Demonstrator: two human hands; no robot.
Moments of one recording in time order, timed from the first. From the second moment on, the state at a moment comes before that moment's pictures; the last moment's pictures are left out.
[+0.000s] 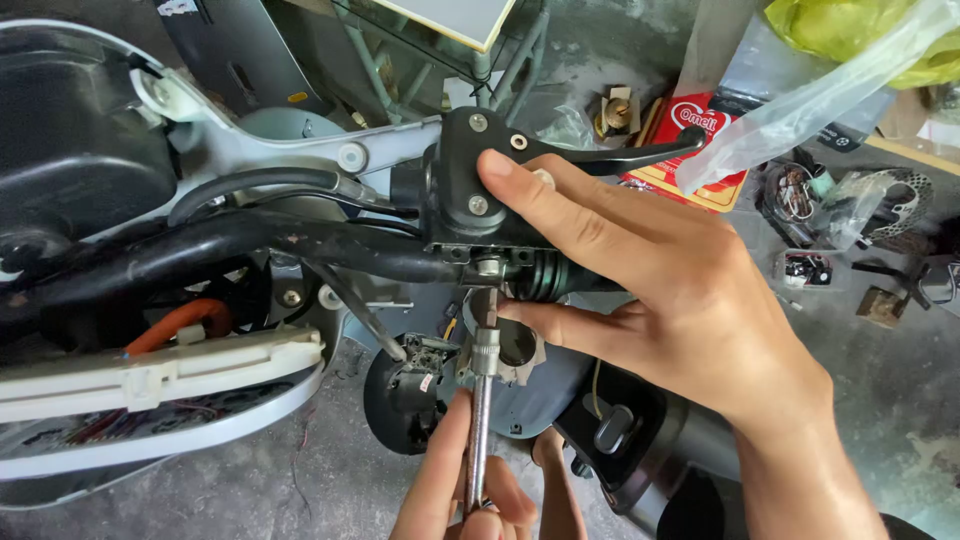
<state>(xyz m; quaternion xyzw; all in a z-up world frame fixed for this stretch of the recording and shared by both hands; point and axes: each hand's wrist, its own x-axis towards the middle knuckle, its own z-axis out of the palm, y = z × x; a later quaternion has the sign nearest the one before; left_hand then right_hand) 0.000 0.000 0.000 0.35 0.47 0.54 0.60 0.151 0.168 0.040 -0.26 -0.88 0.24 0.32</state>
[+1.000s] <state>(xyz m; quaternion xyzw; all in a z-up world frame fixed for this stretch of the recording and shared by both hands) 0.046 -0.074 -0.074 0.39 0.69 0.47 0.38 0.154 0.166 0.039 -0.27 -0.88 0.25 0.31</state>
